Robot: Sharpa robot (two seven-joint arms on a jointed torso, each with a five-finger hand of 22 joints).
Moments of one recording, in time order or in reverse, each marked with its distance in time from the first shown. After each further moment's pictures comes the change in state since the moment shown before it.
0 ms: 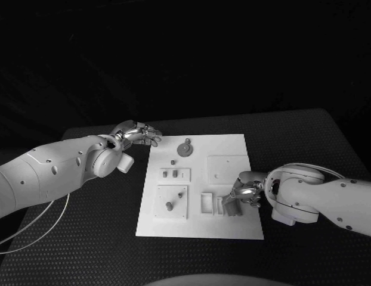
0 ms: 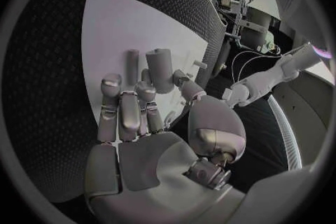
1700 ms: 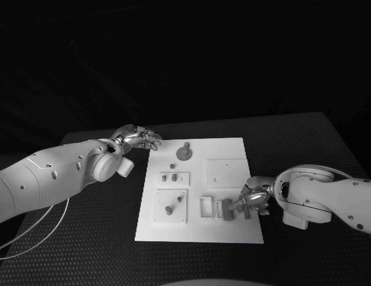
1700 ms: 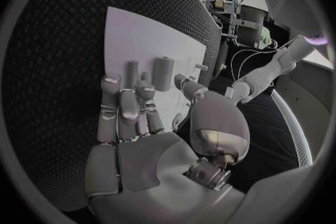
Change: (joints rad) left arm 0.000 0.006 0.000 0.000 -0.001 -0.002 0.002; left_hand 0.004 0.004 0.003 -0.003 0.000 0.000 0.000 0.000 0.000 0.000 0.000 0.000 0.000 0.000 0.000 0.004 -0.005 0.000 0.000 0.000 0.000 0.002; right arm 0.003 -0.052 0.009 -0.014 0.074 0.106 0.023; right_hand 0.054 -0.189 0.003 0.288 0.000 -0.096 0.017 0.040 0.048 -0.036 0.020 -0.027 0.006 -0.079 0.029 -0.009 -0.070 0.001 -0.001 0.008 -0.035 0.000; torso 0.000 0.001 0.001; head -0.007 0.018
